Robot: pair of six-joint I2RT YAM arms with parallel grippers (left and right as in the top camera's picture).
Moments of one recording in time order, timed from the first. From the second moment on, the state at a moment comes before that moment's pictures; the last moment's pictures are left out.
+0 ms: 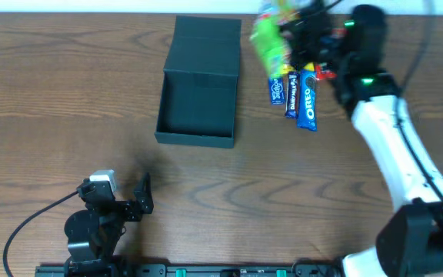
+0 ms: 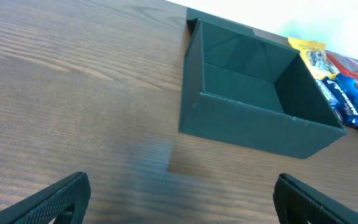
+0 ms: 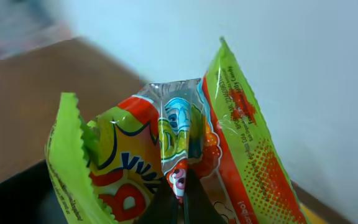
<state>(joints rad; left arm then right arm) 0.08 0.01 0.15 -0.53 0.25 -0.23 0.17 1.68 1.38 -0.06 -0.63 -0.25</state>
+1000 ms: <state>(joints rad) 0.08 0.01 0.15 -0.51 0.22 -0.21 0.24 1.81 1.37 0.11 -0.78 -0.29</state>
